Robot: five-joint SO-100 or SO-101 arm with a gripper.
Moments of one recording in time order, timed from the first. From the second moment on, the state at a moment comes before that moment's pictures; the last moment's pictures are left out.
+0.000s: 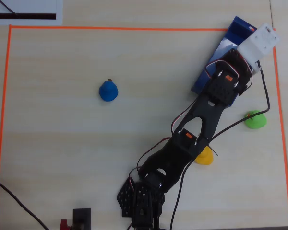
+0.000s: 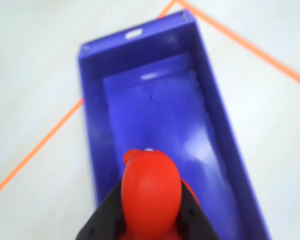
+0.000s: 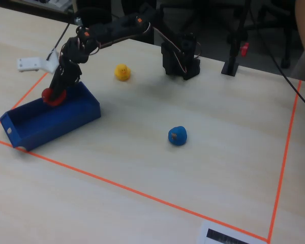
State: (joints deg) arm 40.5 56.2 51.6 43.2 -75.0
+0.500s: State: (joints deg) arm 41.6 36.4 41.2 33.3 -80.2
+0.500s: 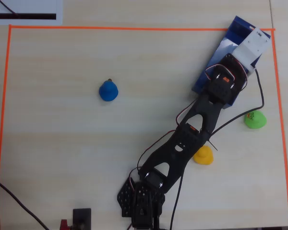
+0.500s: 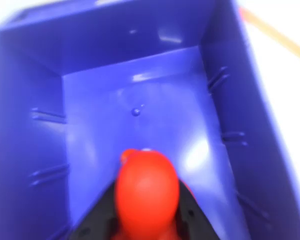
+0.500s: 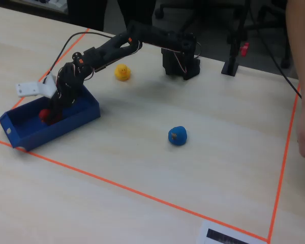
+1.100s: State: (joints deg) arm 35.9 72.4 41.3 63.0 -67.2
